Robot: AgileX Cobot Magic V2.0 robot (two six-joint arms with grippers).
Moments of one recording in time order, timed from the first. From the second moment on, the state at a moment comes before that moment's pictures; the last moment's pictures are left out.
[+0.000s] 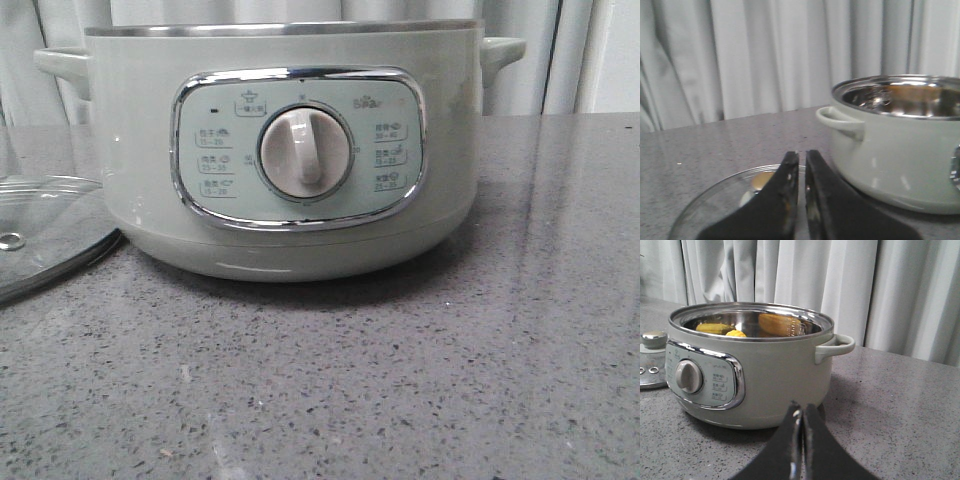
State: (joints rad) left arm -0.27 -0.01 -0.23 -0.17 0.27 0.20; right arm 0.44 -0.01 -0.19 0.03 0.22 -0.14
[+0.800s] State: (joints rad) left arm 0.02 -0.01 0.00 -0.06 0.32 0.03; right arm 0.44 -0.01 -0.19 0.03 0.22 -0.14
